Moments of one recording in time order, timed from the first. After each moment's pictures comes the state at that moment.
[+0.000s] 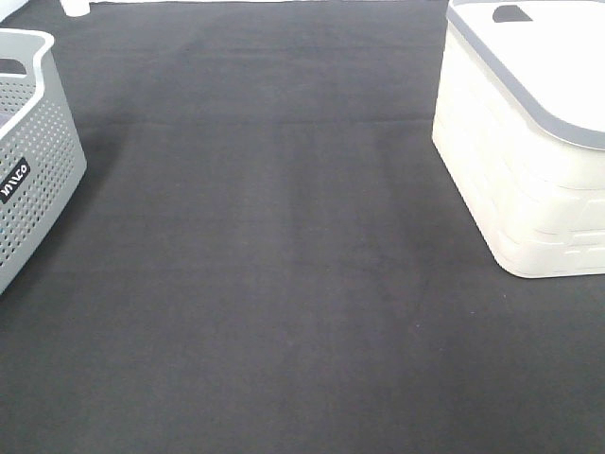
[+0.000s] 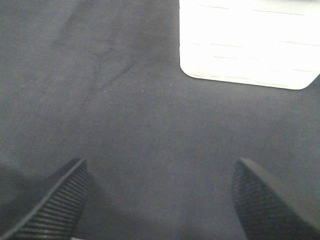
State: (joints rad) left arm 0.14 0.00 -0.52 -0.04 1.08 0.06; right arm 0.18 0.00 -0.46 0.00 1.11 -0.03
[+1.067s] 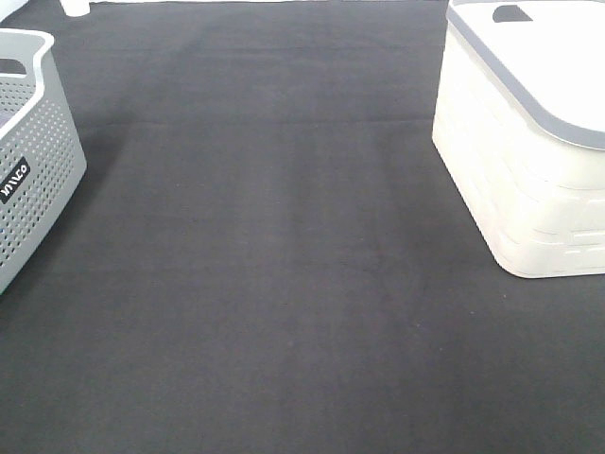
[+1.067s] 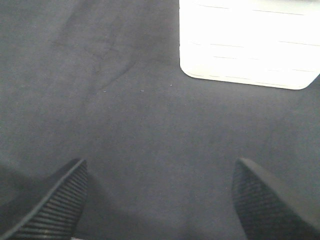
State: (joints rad) left arm 0.14 0.00 -0.52 -0.04 1.08 0.06; right arm 0.18 0.00 -0.46 0.00 1.11 -0.03
